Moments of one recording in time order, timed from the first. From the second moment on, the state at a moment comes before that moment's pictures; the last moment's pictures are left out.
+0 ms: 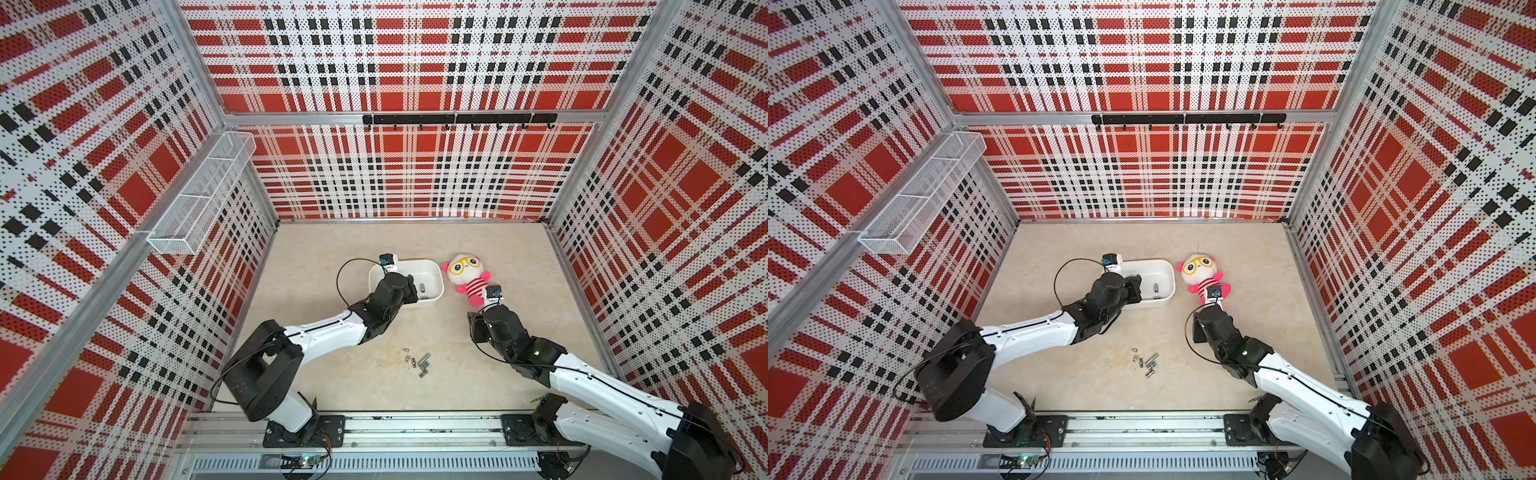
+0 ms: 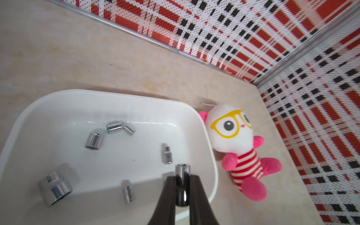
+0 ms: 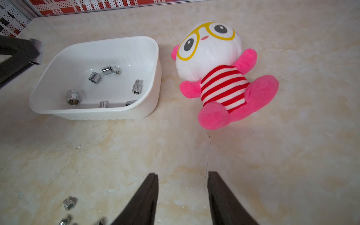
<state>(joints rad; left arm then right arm) -0.73 1.61 0.86 0.25 -0.29 -0.69 0.73 0.95 0.50 -0.21 0.40 0.47</state>
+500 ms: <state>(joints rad) -0.61 1.78 0.96 0.21 -0.21 -0.62 0.73 1.01 0.50 -0.19 0.38 0.46</state>
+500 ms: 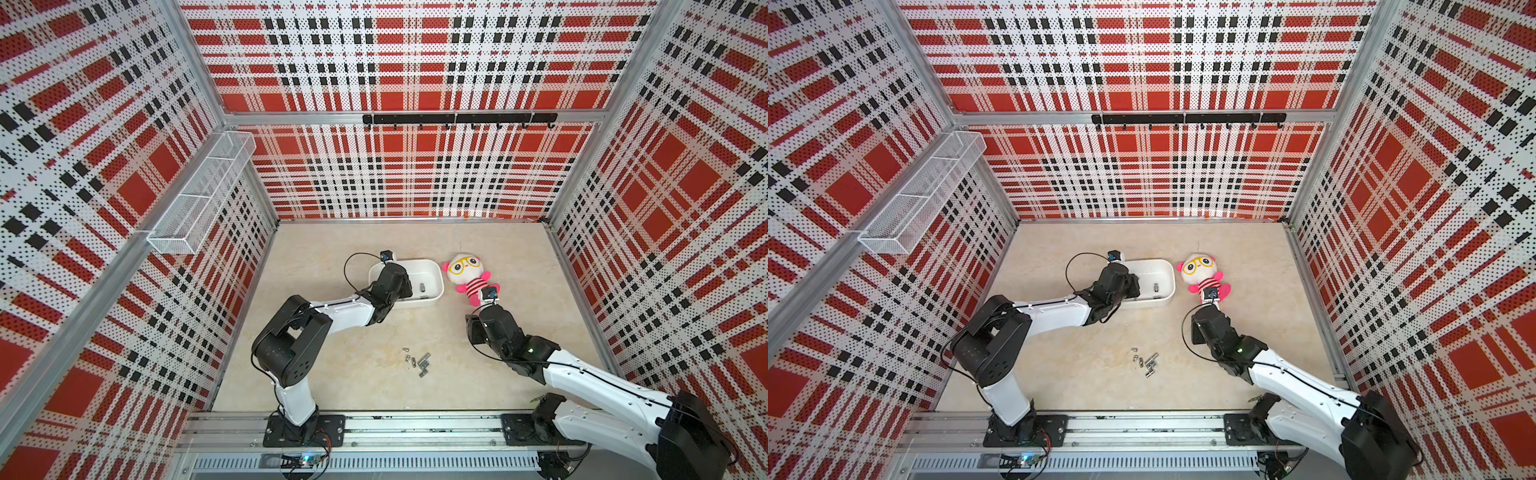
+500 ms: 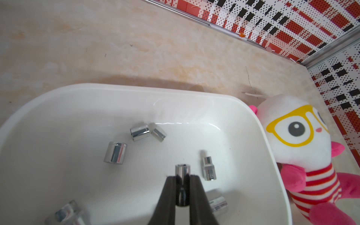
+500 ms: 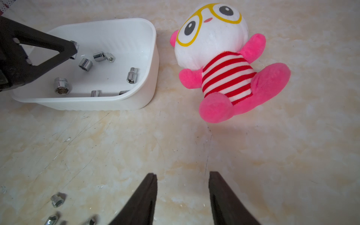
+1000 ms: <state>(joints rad) -0.77 1.66 0.96 0.14 -0.36 -0.56 0.76 1.01 0.49 -0.13 0.26 0.41</state>
